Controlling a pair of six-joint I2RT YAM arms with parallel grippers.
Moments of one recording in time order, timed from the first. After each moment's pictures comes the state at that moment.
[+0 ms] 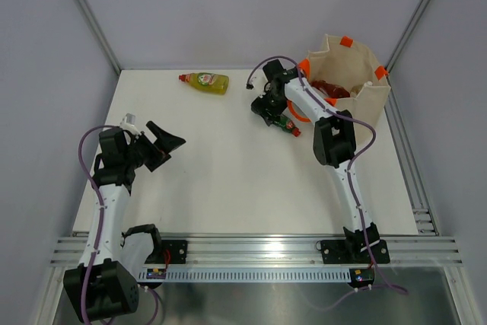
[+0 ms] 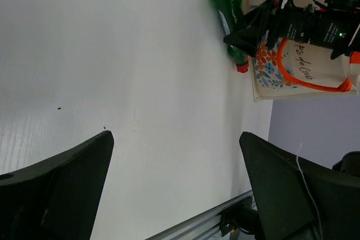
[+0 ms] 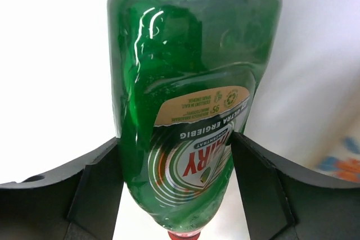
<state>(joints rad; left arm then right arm) 0.19 0.87 0.66 -0.41 0.61 -0.69 0.43 2.50 2.31 -1.00 -0.09 -0.46</state>
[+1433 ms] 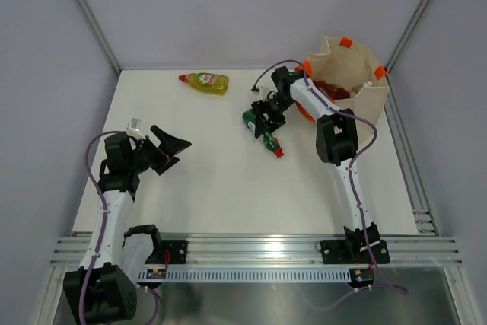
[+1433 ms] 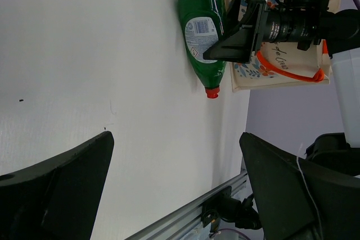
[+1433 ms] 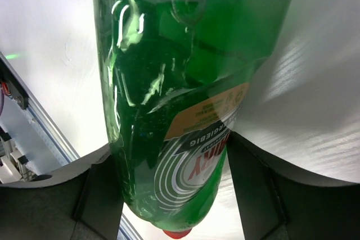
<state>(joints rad) 0.15 0.84 0.57 -0.30 0.67 -0.81 0.38 2.52 2.27 -1.18 -0.66 -0.20</state>
